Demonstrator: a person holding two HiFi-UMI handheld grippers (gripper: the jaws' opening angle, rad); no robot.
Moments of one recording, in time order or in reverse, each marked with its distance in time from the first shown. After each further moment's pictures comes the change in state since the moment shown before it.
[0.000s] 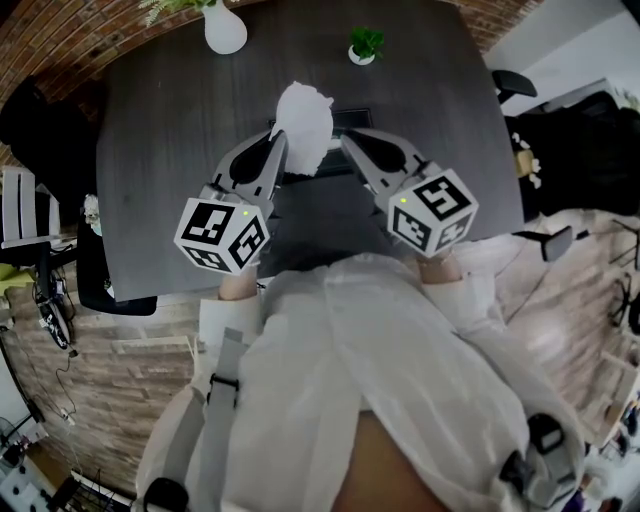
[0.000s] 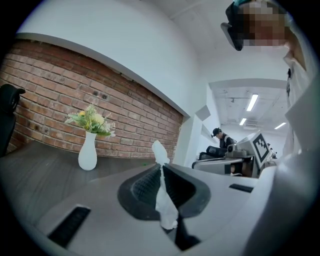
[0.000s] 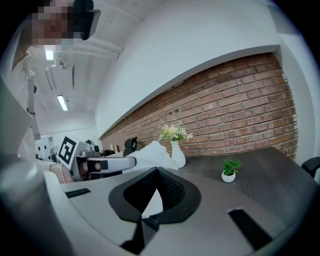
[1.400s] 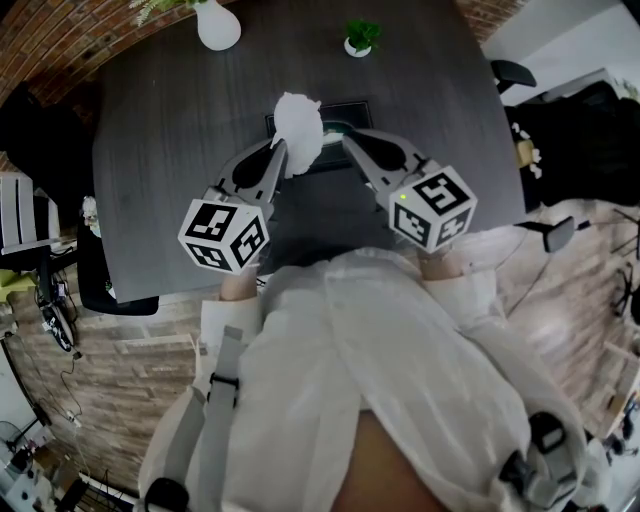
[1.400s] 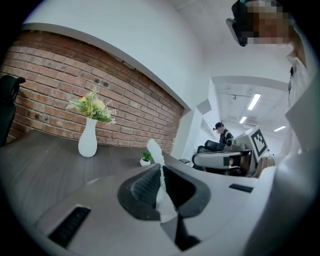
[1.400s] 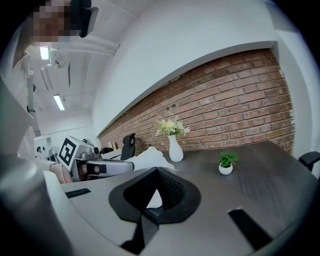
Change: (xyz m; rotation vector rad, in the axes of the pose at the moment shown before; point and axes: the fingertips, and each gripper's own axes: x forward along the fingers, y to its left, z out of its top) left arm 0.000 0.000 -0.036 -0.040 0.101 -0.020; right arm -0.004 -0.006 -0.020 0.028 0.044 -0.021
